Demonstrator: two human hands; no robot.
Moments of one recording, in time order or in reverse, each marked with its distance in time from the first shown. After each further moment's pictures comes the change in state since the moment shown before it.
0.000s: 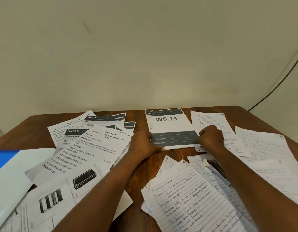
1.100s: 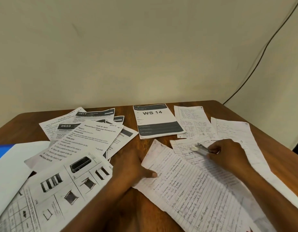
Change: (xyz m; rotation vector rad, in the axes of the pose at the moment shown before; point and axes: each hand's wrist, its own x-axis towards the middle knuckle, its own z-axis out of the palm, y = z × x) left_hand -0.143 0.009 -0.012 0.137 -0.153 -0.029; right_hand -0.133 0.091 -0.114 -0.113 -0.062 -0.162
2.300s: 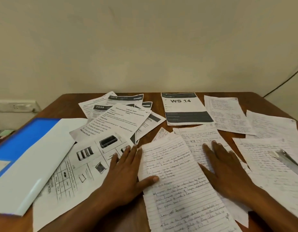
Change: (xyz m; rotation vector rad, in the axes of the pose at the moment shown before) left_hand -0.092 -0.091 -0.019 0.296 -0.126 0.080; right_hand -0.078 -0.057 0.058 -0.325 -0.418 -0.336
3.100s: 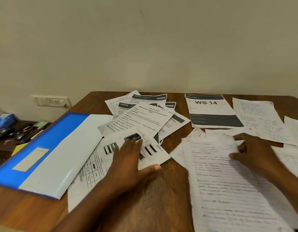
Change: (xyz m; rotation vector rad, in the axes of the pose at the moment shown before) left_hand -0.011 -0.054 -0.021 -0.094 0.184 -0.180; right_hand 0.053 -0.017 -0.049 0.384 0.217 0.150
